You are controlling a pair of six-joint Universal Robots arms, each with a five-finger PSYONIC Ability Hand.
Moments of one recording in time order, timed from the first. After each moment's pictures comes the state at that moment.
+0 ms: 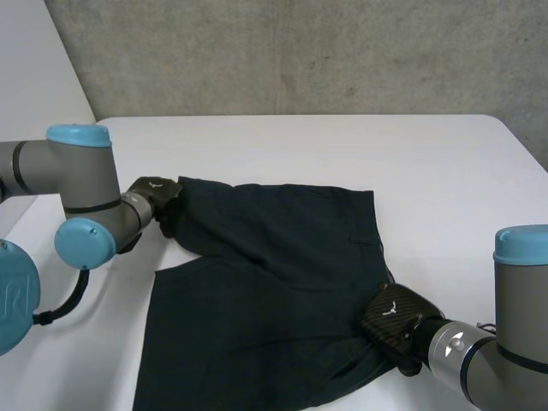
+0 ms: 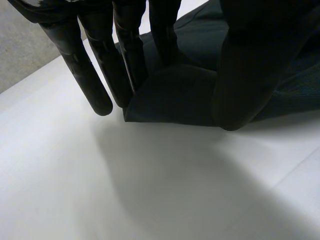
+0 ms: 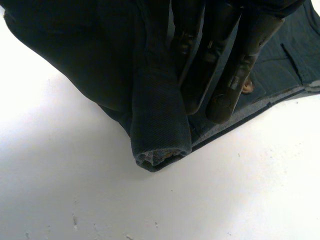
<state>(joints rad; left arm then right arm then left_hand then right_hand) 4.43 -2.49 -0.89 2.89 -1.52 3.50 1.97 -1.28 1.89 0.16 1.32 2.35 0.69 0.68 0.68 0.68 0.50 0.97 1.17 1.18 1.19 0.99</state>
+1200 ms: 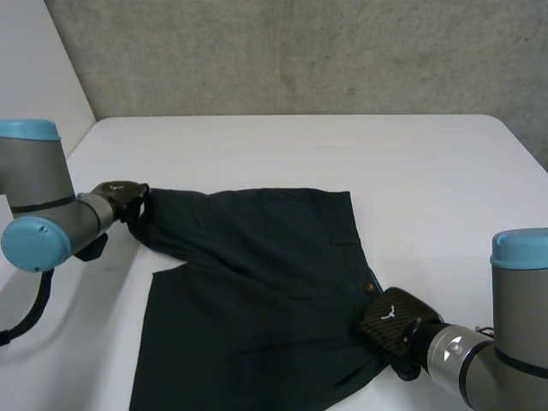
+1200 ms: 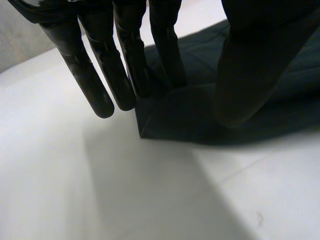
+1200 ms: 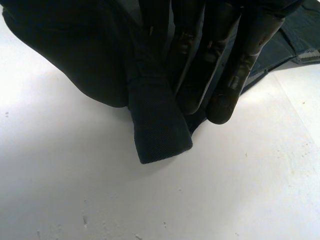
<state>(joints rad) 4.55 -2.35 -1.07 2.90 -1.48 3.40 1.98 -1.28 1.90 0.16 1.33 2.35 0.73 0.73 0.73 0.72 0.55 0.97 1.17 1.19 1.19 0.99</state>
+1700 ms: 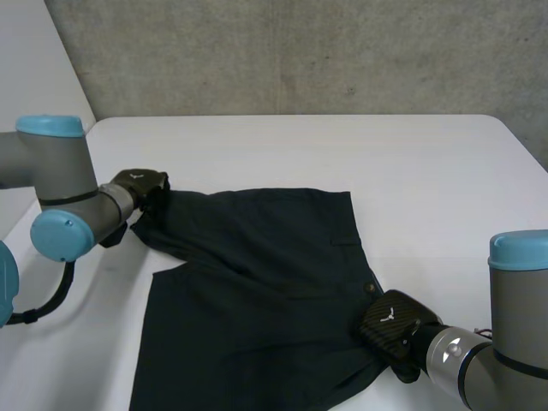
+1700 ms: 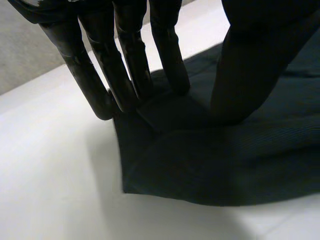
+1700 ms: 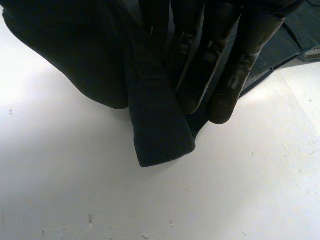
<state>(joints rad) 4.49 -2.45 -0.91 2.90 -1.47 3.41 1.98 -1.27 1.90 0.16 1.33 2.35 0.80 0.79 0.79 0.79 0.61 0.97 1.17 1.19 1.19 0.99</state>
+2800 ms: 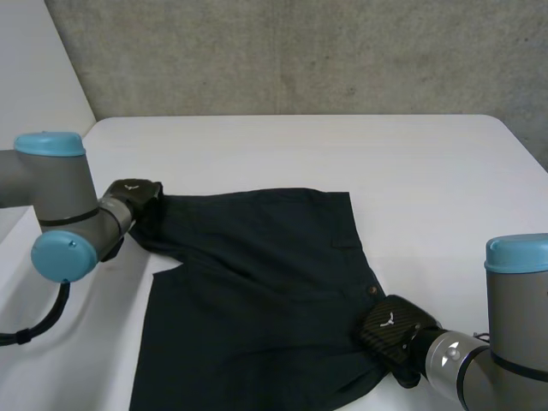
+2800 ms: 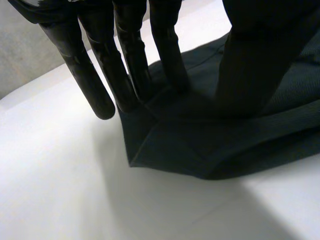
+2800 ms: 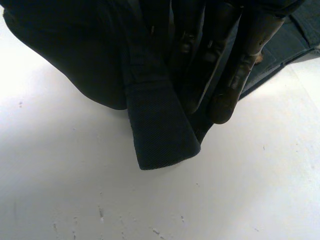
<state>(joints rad) 4.49 -2.36 -1.12 3.04 -1.54 3.42 1.98 -1.26 1.91 0.16 1.33 2.35 0.74 0.74 0.74 0.74 0.56 0.97 1.18 1.19 1.19 0.99</state>
